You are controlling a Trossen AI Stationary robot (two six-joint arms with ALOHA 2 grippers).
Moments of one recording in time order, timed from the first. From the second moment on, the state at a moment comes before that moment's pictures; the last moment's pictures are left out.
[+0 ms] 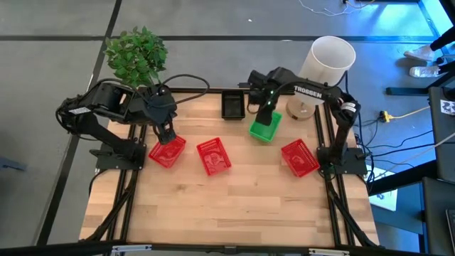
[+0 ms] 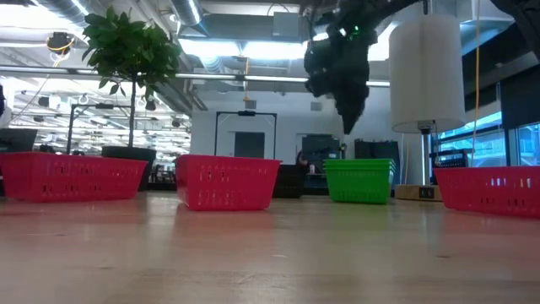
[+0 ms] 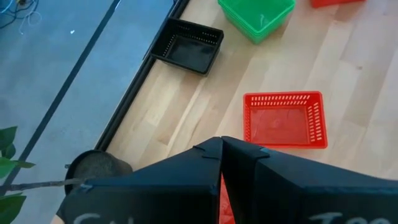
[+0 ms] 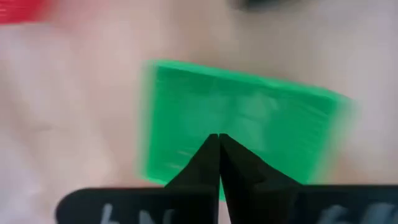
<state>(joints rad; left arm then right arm) -0.13 1.34 1.91 -1.53 -0.51 -0.41 -0.53 1.87 1.64 -1.27 -0.20 -0.24</state>
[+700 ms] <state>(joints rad) -0.13 1.34 1.91 -1.53 -0.51 -0.41 -0.33 1.87 1.36 -1.09 -0.32 -0.16</state>
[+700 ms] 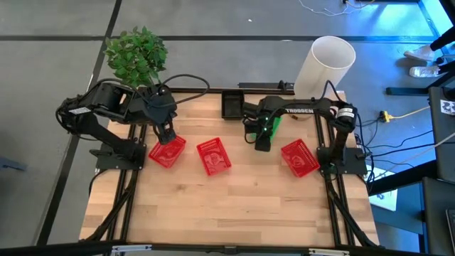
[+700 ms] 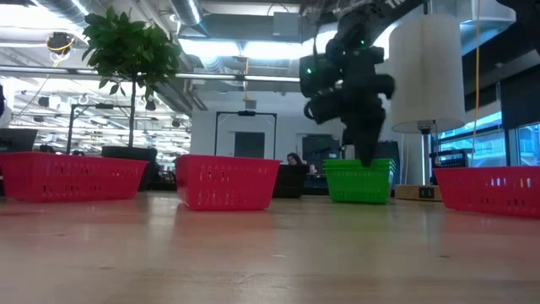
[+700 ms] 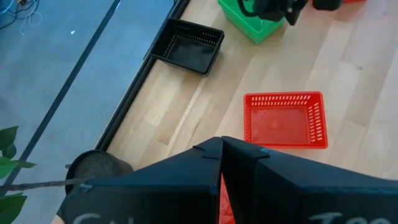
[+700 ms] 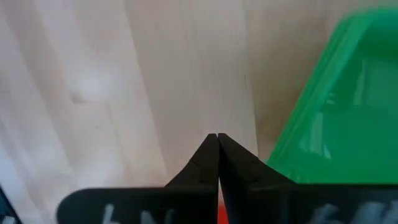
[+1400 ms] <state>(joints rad) -0.13 1.34 1.91 -1.53 -0.51 -0.41 -0.46 1.87 1.34 -1.01 0.13 -0.20</state>
